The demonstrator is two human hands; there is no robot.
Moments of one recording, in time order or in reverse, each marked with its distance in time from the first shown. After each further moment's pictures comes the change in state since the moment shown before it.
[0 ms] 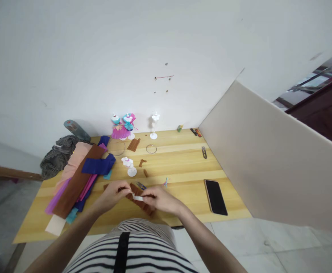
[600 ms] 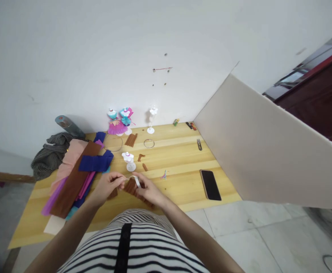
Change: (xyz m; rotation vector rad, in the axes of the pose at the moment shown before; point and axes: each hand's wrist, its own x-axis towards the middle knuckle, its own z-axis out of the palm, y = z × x) left_hand -0.001 -0.013 -0.021 -0.402 0.095 -0.201; right_hand 0.045 0.013 0.050 0.327 0.329 -0.063
